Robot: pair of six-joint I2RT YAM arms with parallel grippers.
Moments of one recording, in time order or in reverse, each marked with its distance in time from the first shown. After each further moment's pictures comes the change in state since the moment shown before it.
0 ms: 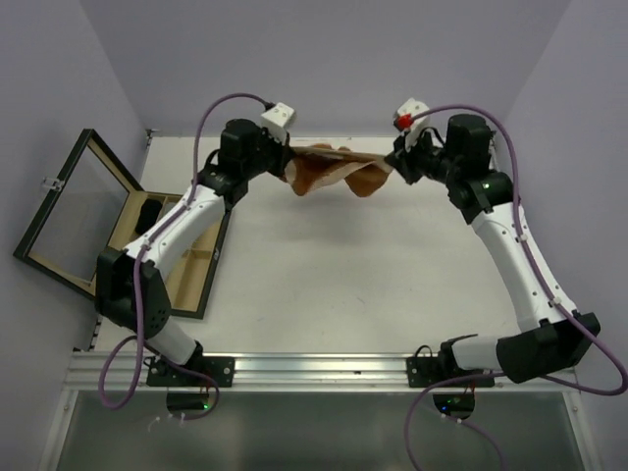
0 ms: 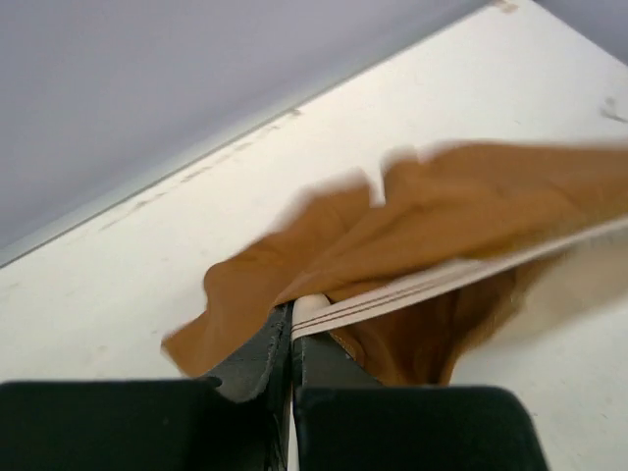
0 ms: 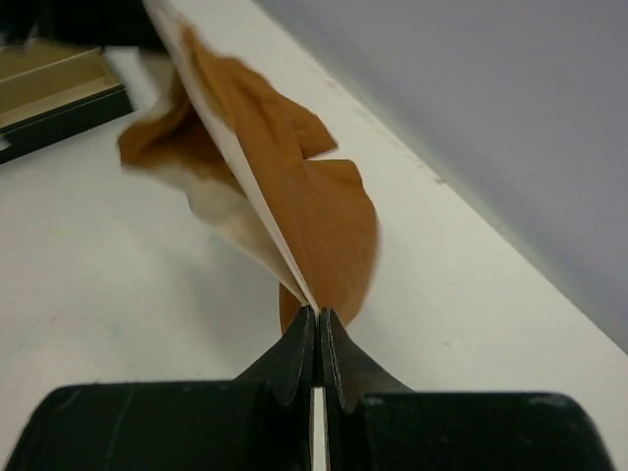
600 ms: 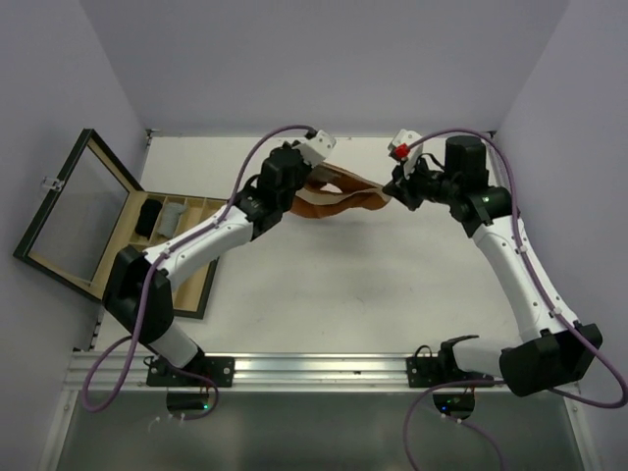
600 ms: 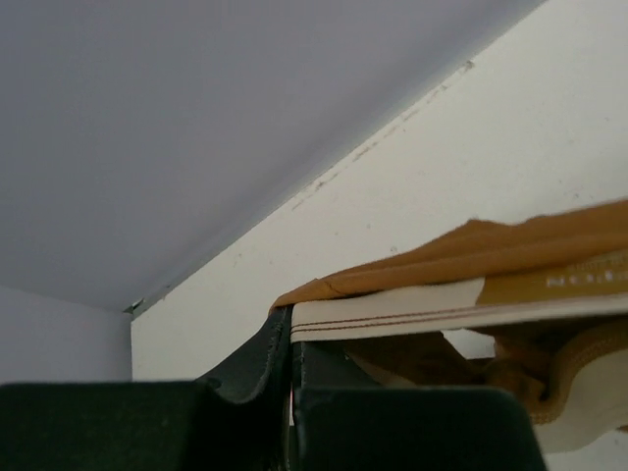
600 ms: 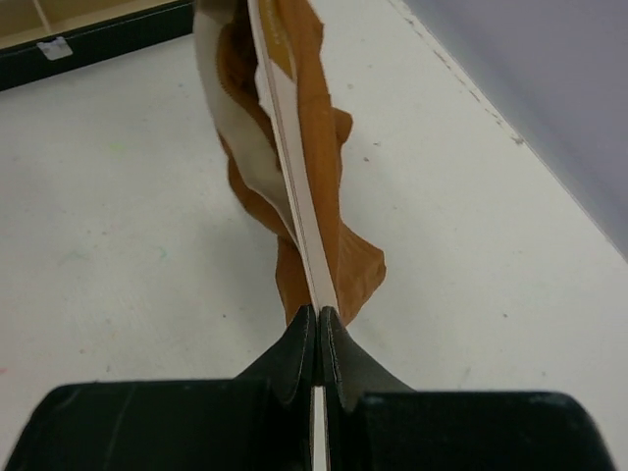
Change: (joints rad) left arm -0.224 -0.006 -0.084 0.163 -0.776 0.407; right arm -0.003 -0.080 -0.181 -0.123 -0.190 -0.108
